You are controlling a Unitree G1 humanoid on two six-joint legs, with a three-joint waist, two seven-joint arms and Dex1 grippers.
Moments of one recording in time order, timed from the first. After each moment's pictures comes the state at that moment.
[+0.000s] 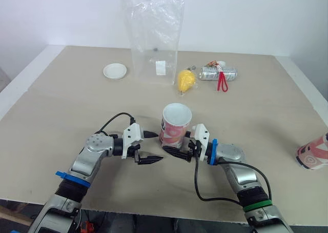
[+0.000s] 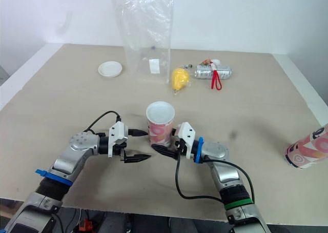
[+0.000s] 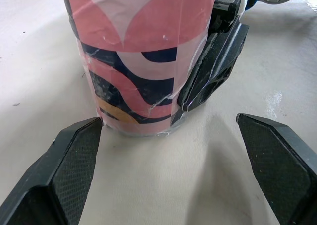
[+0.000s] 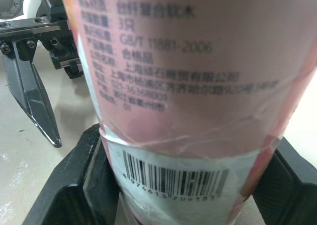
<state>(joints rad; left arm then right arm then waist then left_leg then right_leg) -0.40 0.42 -0.22 0.14 -0.22 0.08 -1.16 -0.33 -0.35 0.16 0.19 0.23 -0.03 1.02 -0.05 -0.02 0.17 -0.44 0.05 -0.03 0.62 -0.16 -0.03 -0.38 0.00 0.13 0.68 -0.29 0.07</state>
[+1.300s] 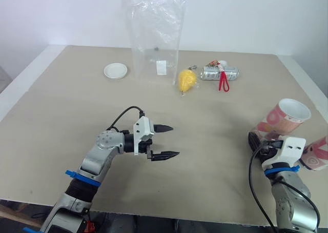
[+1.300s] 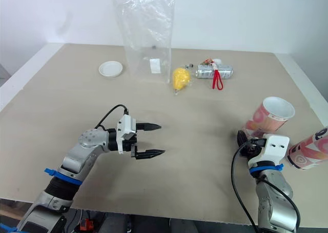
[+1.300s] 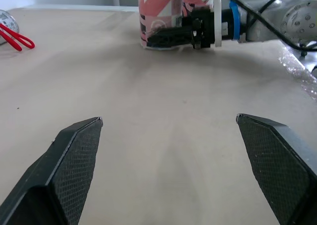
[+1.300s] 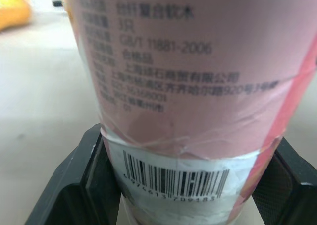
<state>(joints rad) -0.43 0.32 -0.23 0.03 -0.31 0.16 -1.11 0.05 -0.33 -0.44 -0.11 0.33 0.19 0.24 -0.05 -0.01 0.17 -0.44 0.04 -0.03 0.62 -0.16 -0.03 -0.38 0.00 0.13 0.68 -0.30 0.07</state>
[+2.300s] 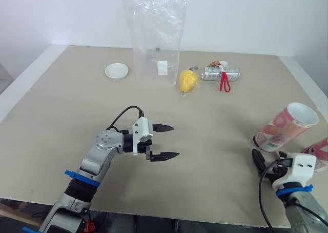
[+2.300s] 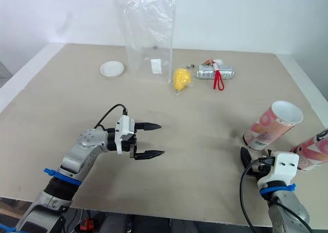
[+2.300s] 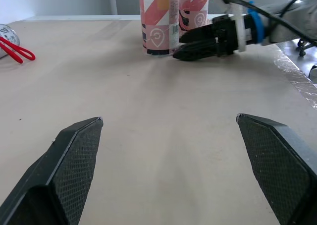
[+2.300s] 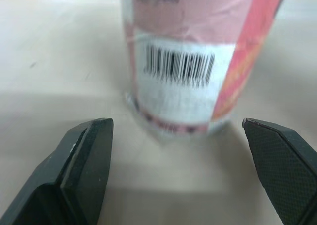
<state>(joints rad) -0.43 0.33 -0.24 0.03 -0.31 0.11 -1.13 0.31 -0.35 -0.47 -0.28 0.39 0.22 0.30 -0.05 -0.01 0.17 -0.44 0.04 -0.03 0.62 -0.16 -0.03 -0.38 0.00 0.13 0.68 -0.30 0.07</state>
